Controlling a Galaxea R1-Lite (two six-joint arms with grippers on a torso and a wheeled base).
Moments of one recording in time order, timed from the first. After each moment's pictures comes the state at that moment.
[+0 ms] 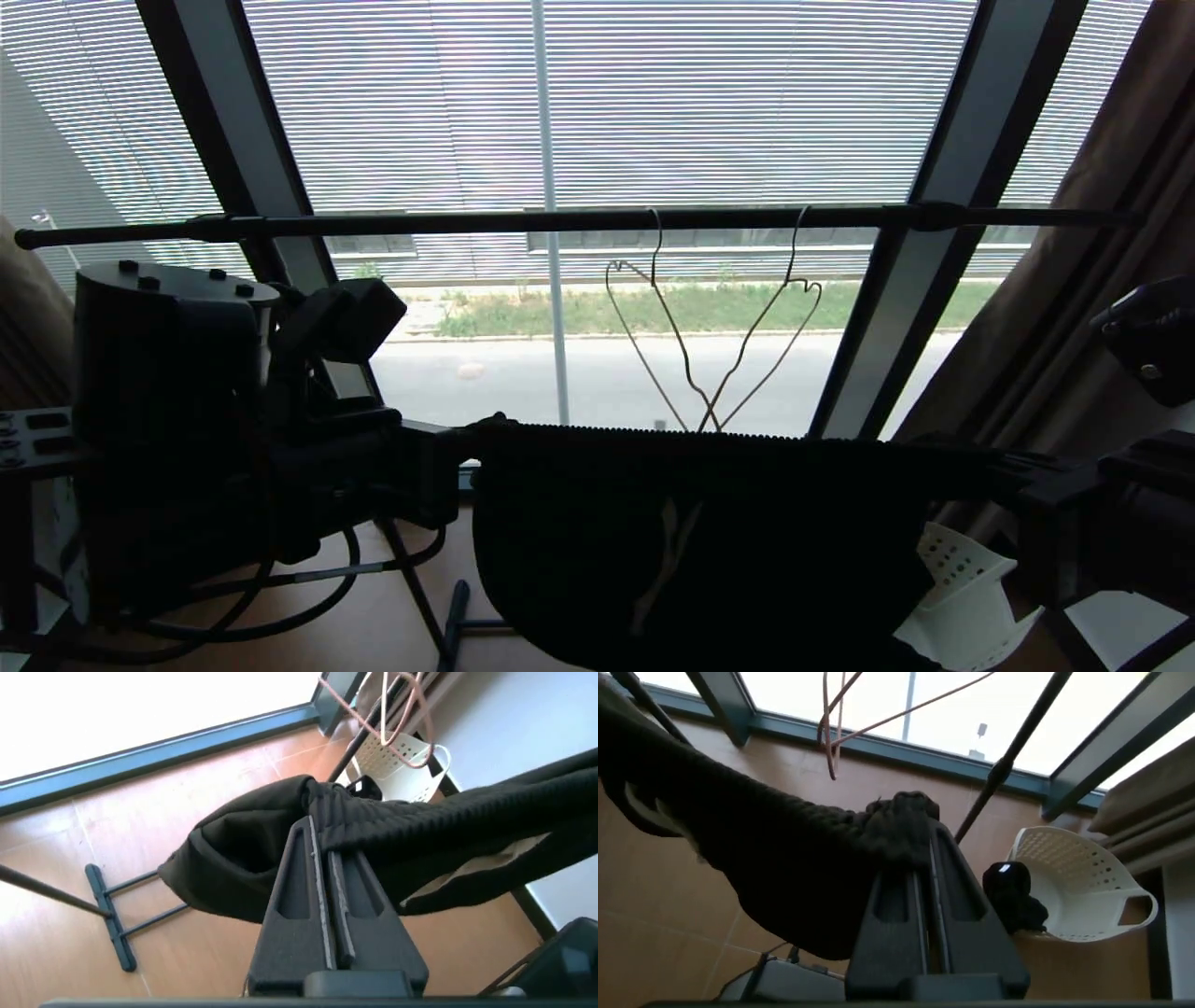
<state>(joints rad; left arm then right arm) -0.63 1.44 -0.79 -0.21 0.03 -0.24 0.88 1.21 -0.81 0.15 -0.62 0.29</state>
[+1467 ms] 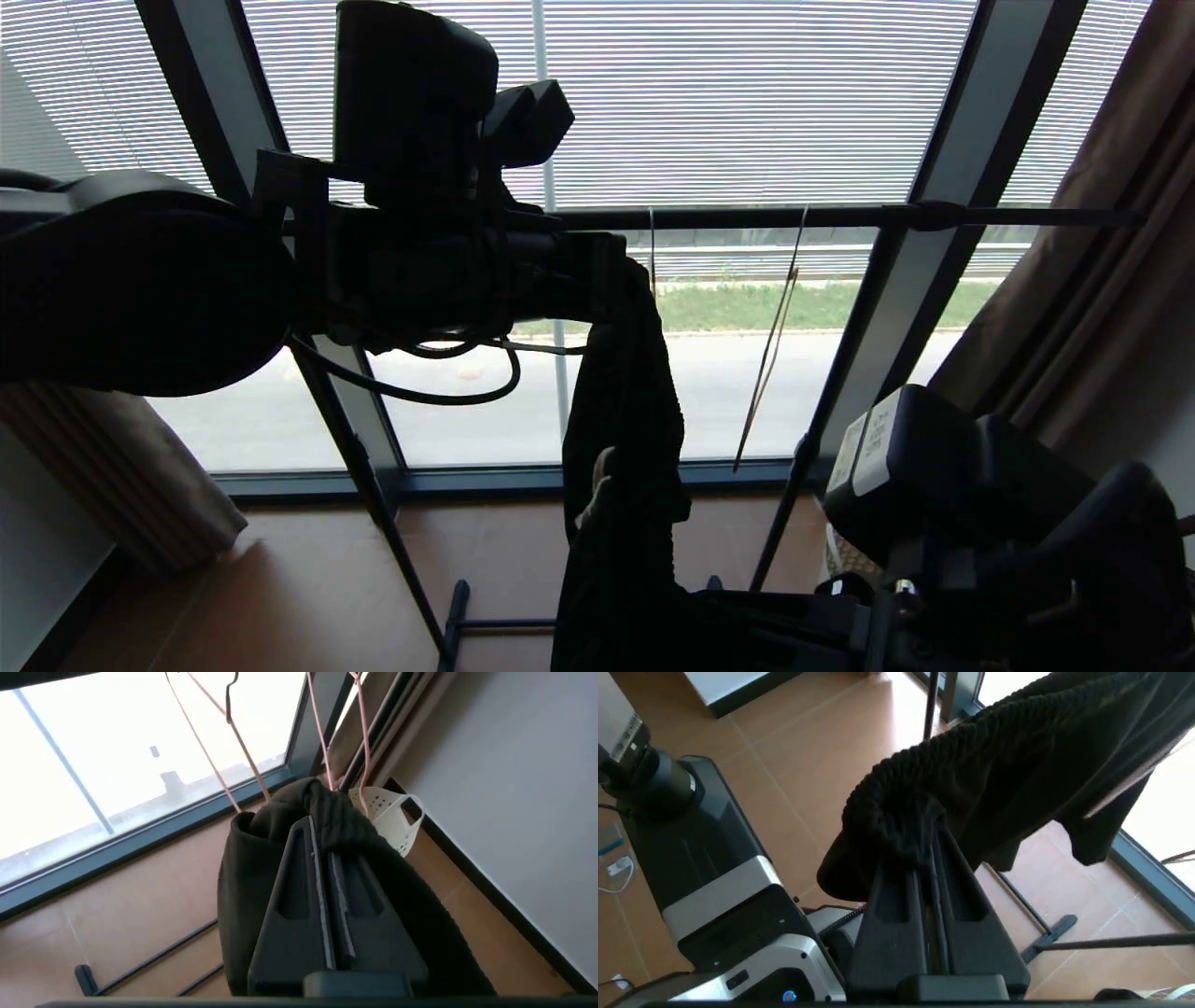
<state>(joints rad) -0.70 1.78 -1.48 0.00 0.02 -0.16 1.23 1.42 -0.92 0.02 -0.27 0.16</state>
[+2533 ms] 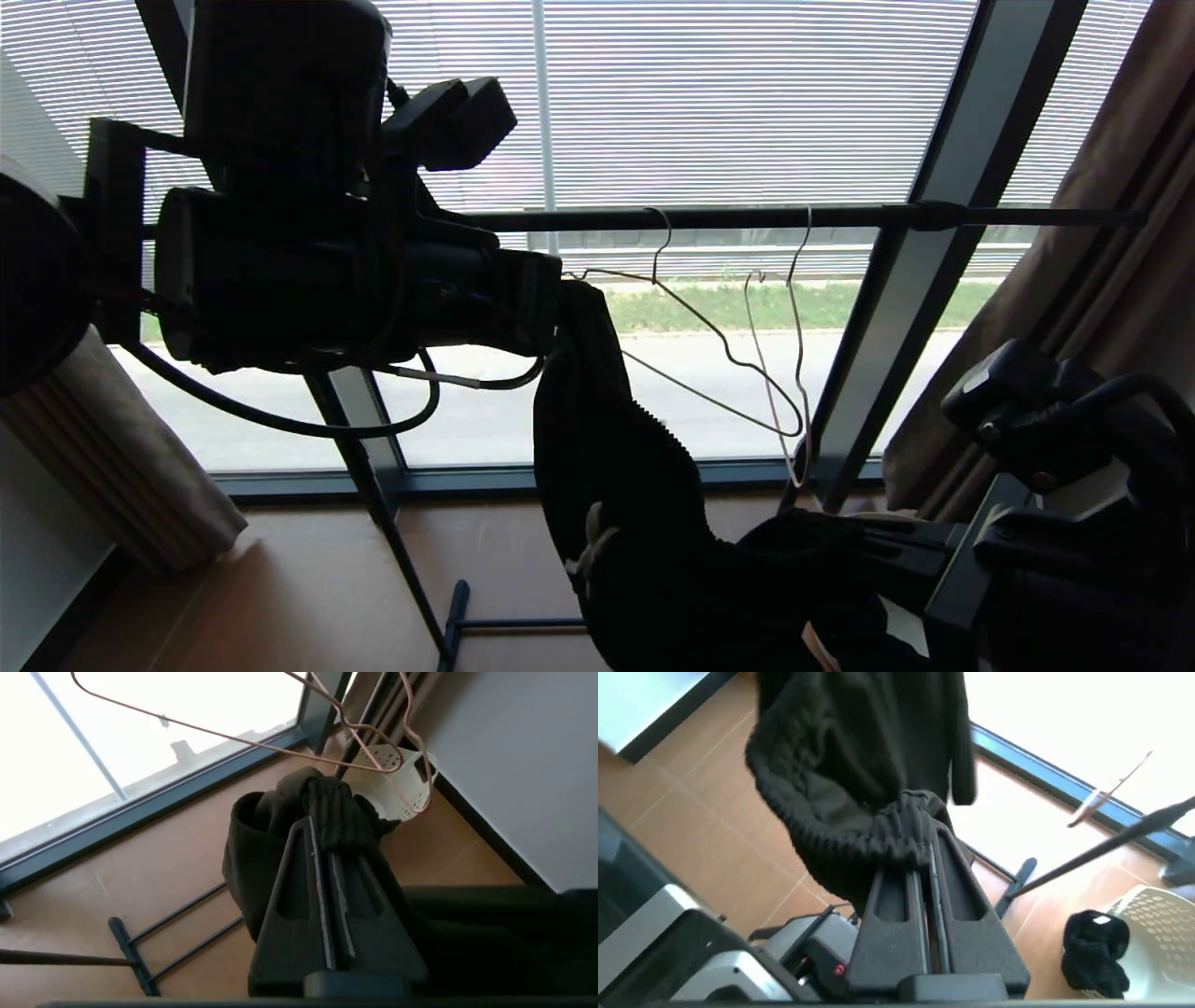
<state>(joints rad) -0.69 1.63 -1.39 0.17 0.01 -0.12 0.98 1.29 -0.78 0.02 -0.28 0.21</state>
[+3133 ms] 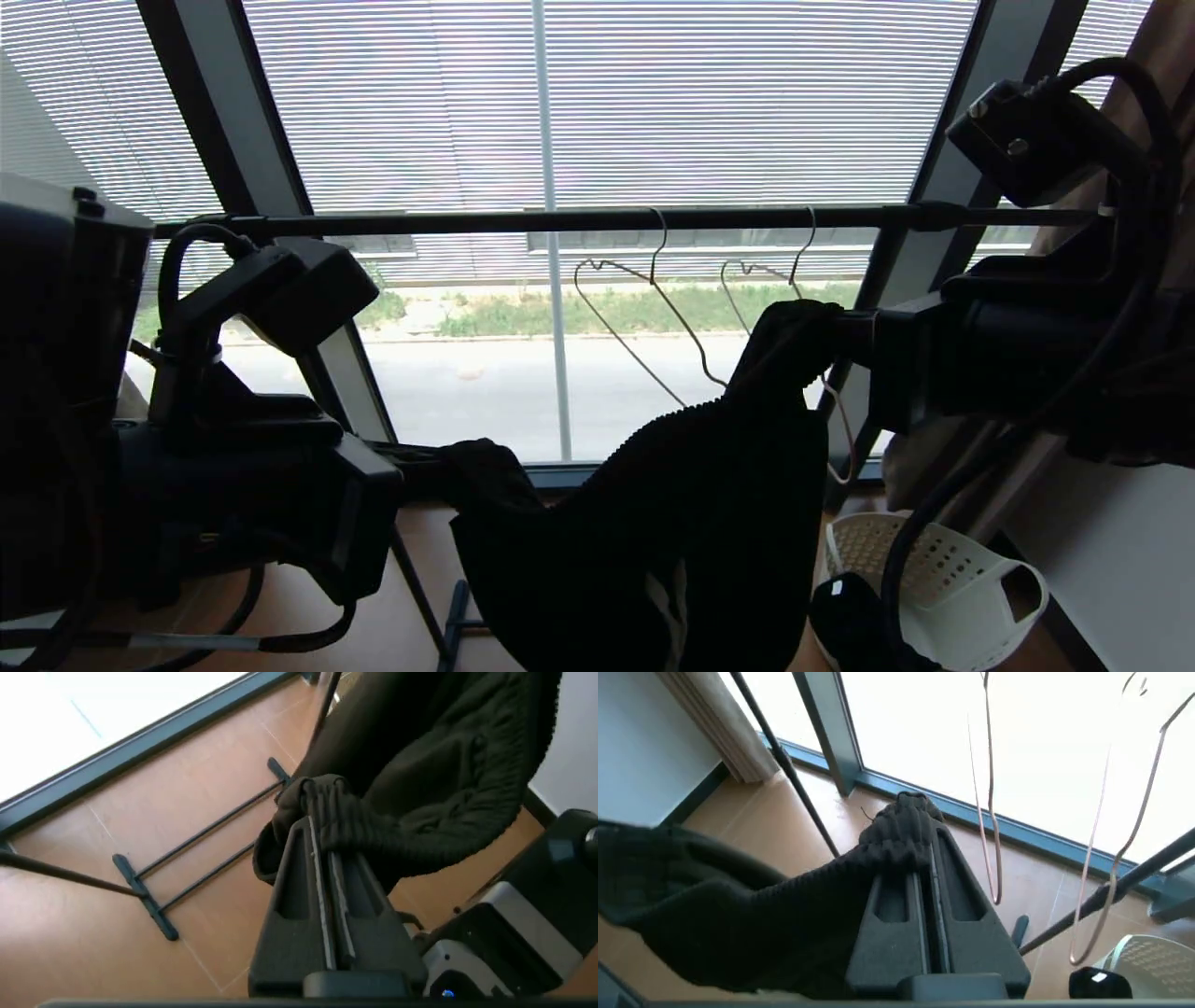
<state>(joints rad) -0.73 1.31 -0.96 0.20 0.01 -0.10 0.82 1.43 -1.13 0.03 -0.28 0.20</state>
